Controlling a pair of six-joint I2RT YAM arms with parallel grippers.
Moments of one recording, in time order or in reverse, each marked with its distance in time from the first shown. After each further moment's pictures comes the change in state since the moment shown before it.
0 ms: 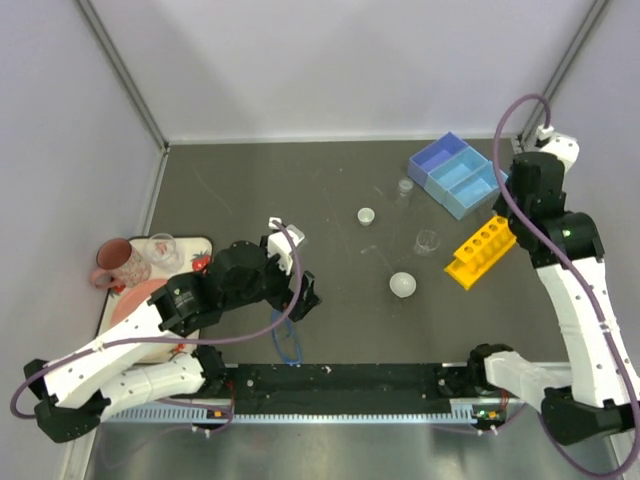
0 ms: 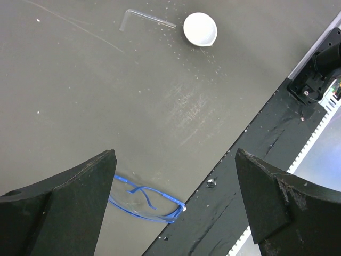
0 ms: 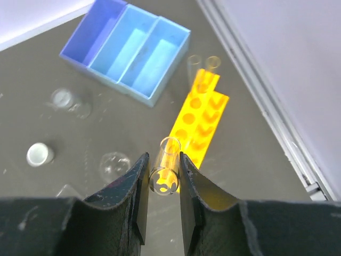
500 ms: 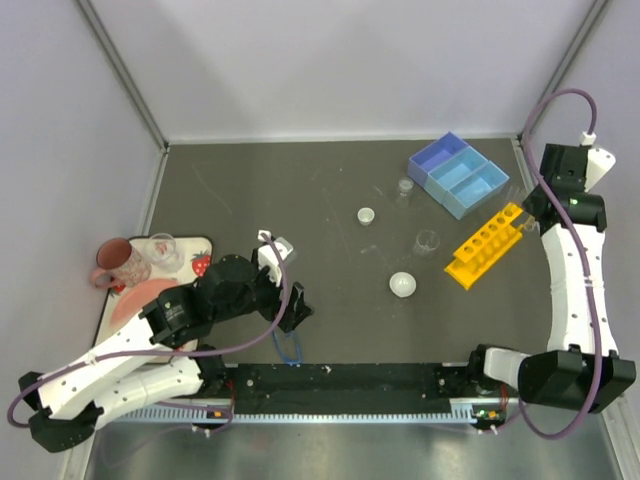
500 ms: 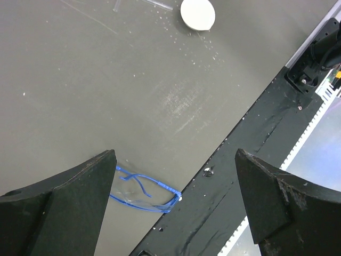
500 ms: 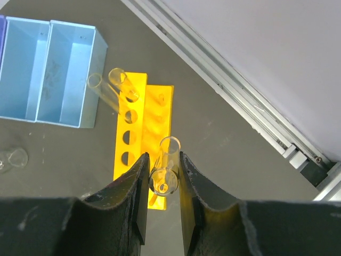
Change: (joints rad) left arm 0.000 -0.132 -0.115 -0.004 0.020 -0.034; right arm -0.385 0.157 -0.031 0.018 -0.060 0.063
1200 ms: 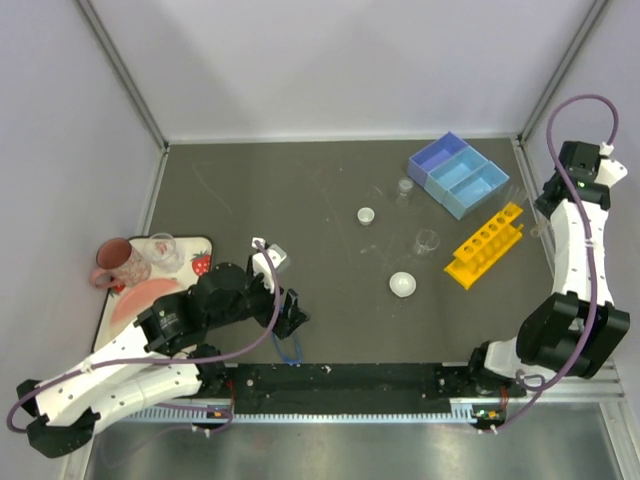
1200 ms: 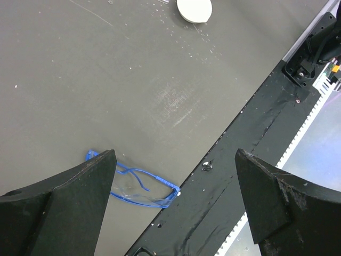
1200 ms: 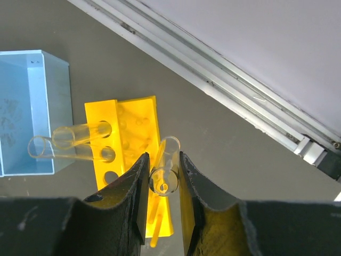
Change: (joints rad) left arm 0.000 -0.078 -0.074 0.002 0.015 -0.013; right arm -0.166 0.196 -0.011 0.083 -0.042 0.080
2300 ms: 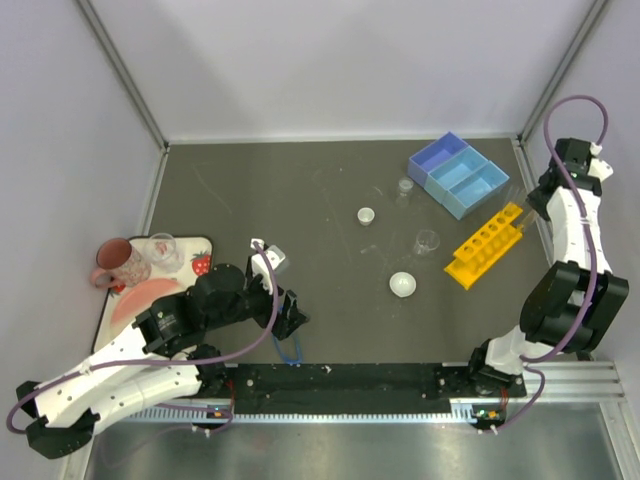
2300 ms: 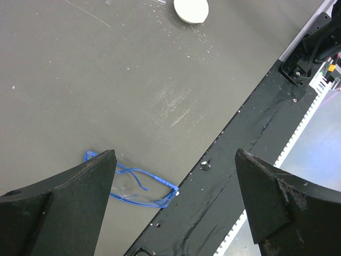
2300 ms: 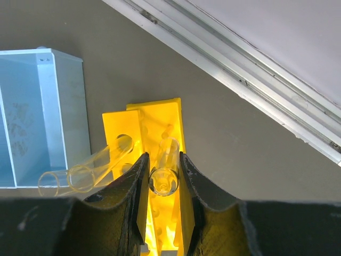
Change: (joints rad) left arm 0.000 -0.011 -0.004 0.000 0.011 0.000; right arm -0.019 0.155 0.011 0.085 -0.105 0.051
